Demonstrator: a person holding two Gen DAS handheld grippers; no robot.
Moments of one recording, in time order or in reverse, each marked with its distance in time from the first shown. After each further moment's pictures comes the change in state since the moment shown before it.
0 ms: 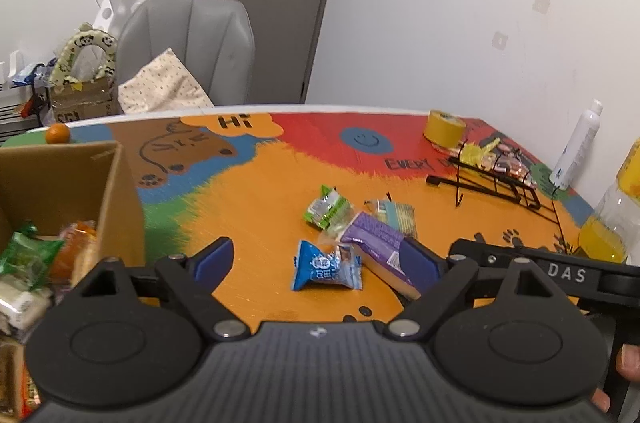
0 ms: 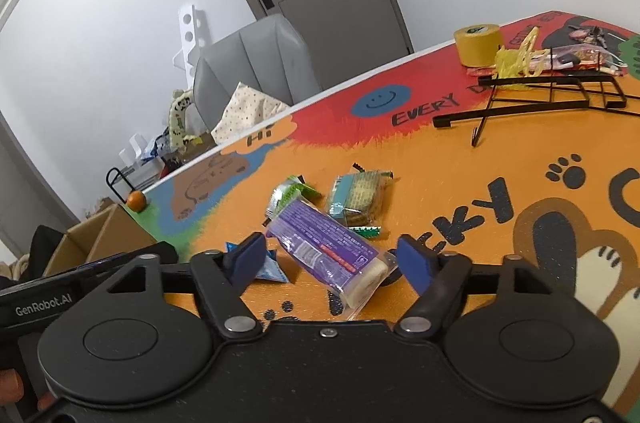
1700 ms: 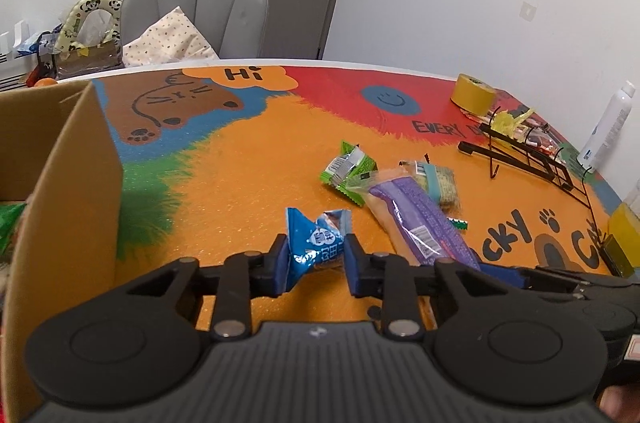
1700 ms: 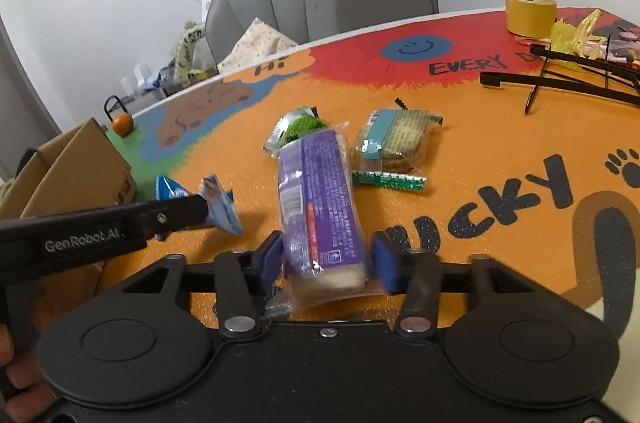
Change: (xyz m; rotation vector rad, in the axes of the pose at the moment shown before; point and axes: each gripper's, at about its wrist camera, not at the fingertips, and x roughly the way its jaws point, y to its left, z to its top) left arm 0.047 0.009 -0.013 -0.036 0.092 0.040; right arm 0.046 0.017 -0.020 -0.134 0.144 0.011
